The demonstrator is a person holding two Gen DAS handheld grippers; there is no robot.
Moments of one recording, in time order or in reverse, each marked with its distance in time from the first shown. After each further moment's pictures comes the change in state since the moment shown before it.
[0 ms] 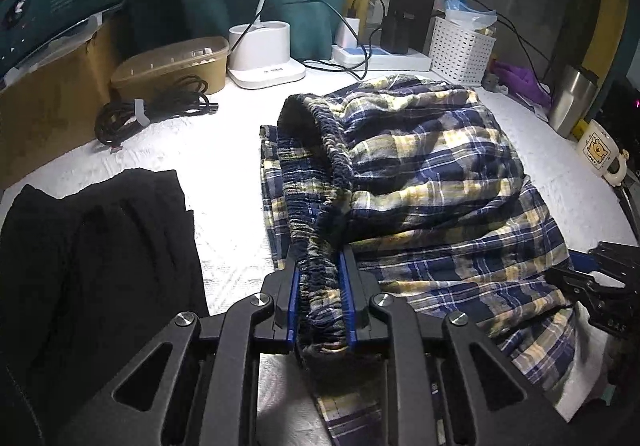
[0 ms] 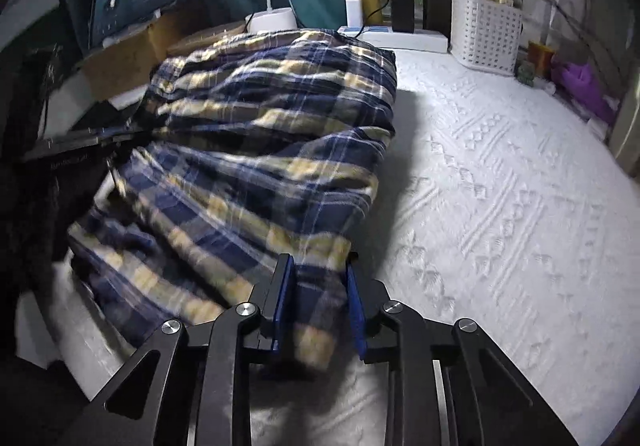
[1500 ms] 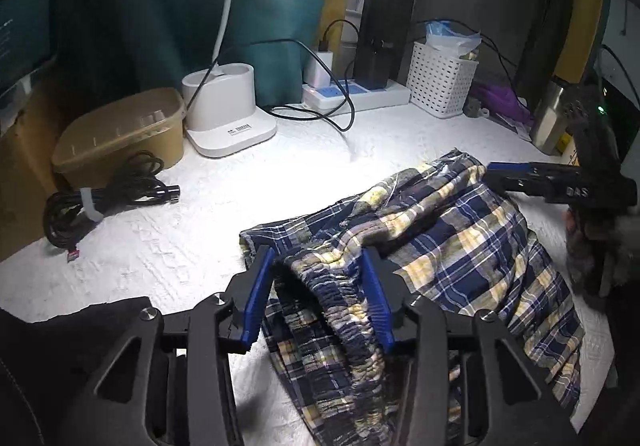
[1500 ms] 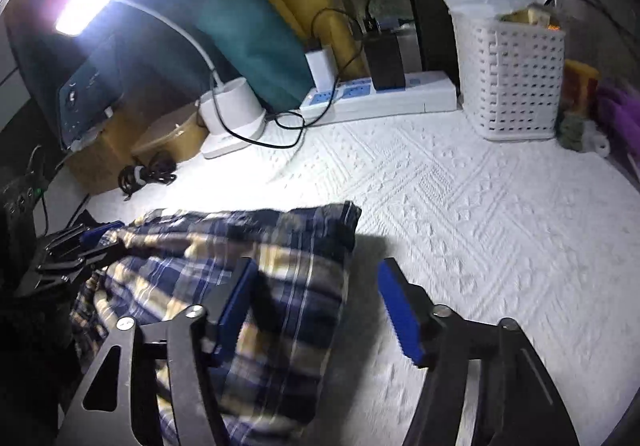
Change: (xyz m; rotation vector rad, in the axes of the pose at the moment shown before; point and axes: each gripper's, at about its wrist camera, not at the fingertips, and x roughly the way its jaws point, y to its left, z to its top) left arm 0.040 0.013 0.069 0.107 -0.065 -0.136; right arm 0.074 -0.078 0.145 0.139 -0.074 0.169
